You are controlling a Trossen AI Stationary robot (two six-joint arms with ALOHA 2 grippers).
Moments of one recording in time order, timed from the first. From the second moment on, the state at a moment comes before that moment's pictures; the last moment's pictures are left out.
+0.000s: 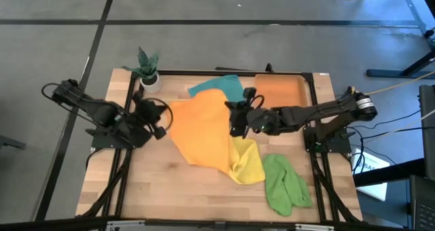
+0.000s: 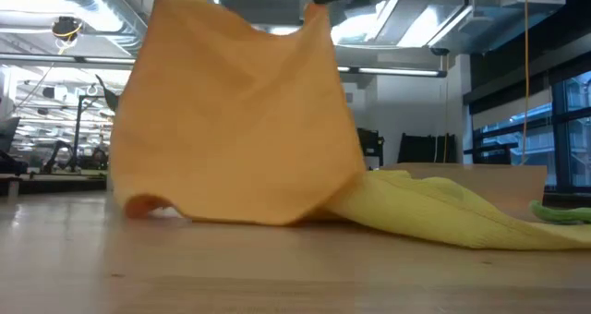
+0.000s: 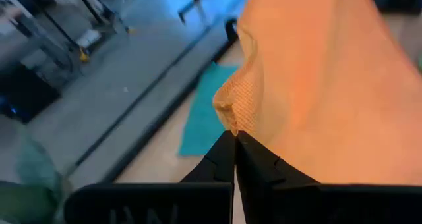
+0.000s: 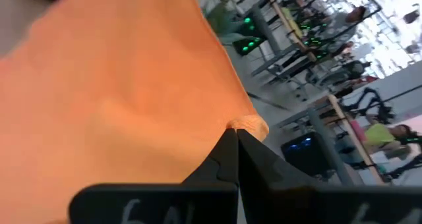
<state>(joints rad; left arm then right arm) -0.49 1.00 1.16 -1.17 -1.04 -0.69 0.17 1.49 1.26 -0.19 0.79 -0.50</state>
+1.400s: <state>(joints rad) -0.62 1.19 1.15 -1.15 -0.61 -0.77 0.30 1.45 1.19 -0.46 0.20 -0.28</state>
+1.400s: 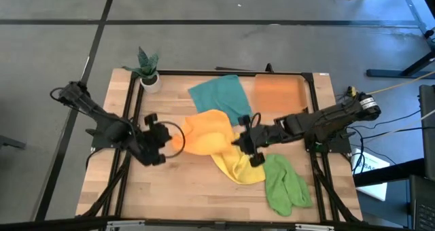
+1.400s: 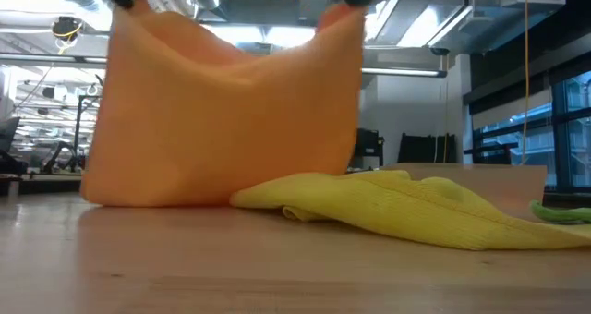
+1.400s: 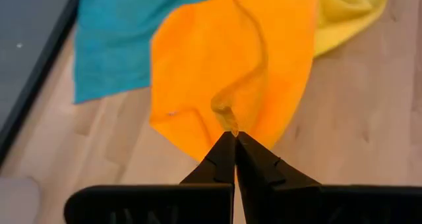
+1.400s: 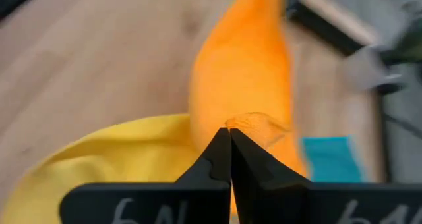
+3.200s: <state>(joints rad) -0.65 1.64 1.12 -1.09 -0.62 -1.33 0.07 1.46 0.78 0.01 0.27 -0.16</state>
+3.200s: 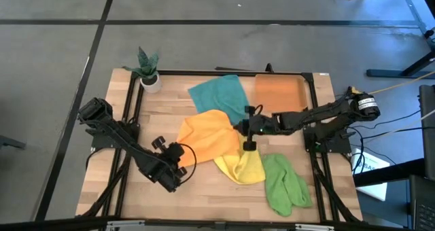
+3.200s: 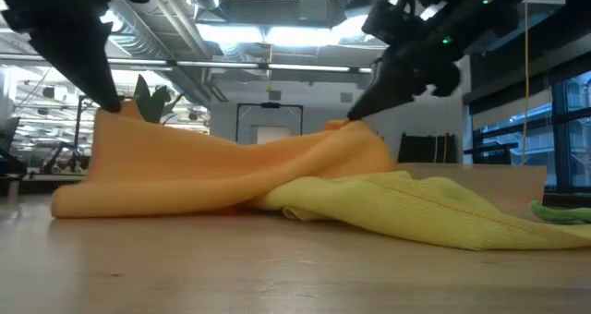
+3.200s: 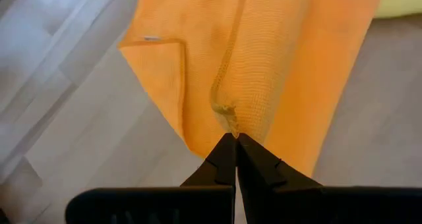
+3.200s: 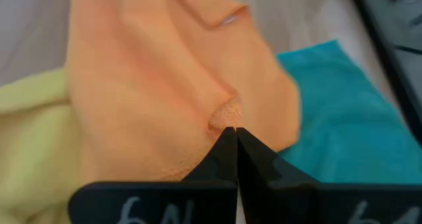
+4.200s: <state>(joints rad) -0.46 1.65 0.96 -1.18 -0.62 -1.54 -0.16 1.54 0.78 0.21 0.20 -0.27</state>
